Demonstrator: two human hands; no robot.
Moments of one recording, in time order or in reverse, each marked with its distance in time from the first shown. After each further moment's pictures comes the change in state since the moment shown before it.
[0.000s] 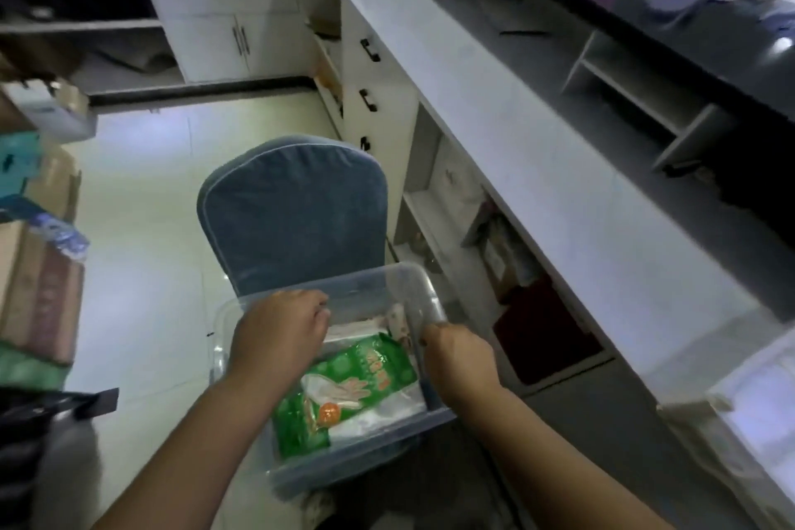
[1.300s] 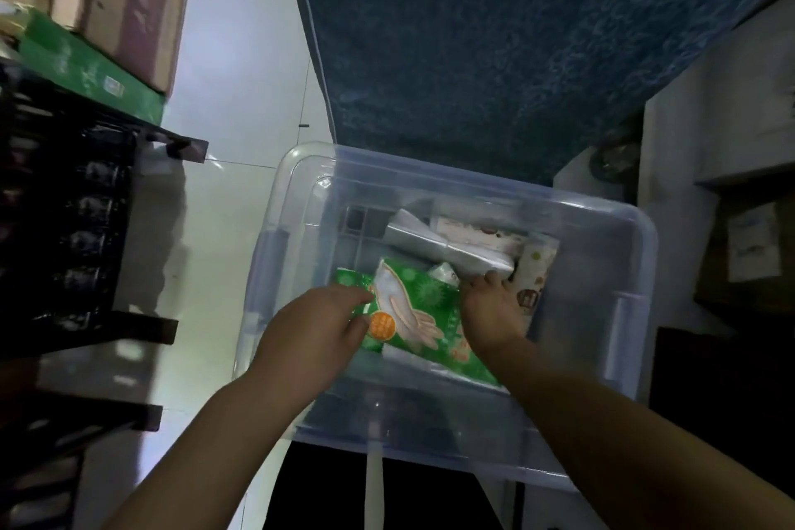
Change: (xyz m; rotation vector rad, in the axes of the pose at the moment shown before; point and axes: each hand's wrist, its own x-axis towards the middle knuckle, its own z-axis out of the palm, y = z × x) left_hand 0.005 -0.157 0.190 -0.248 -0.396 -0.571; right_hand 0.172 0.000 0.299 -0.330 -0.488 -0.399
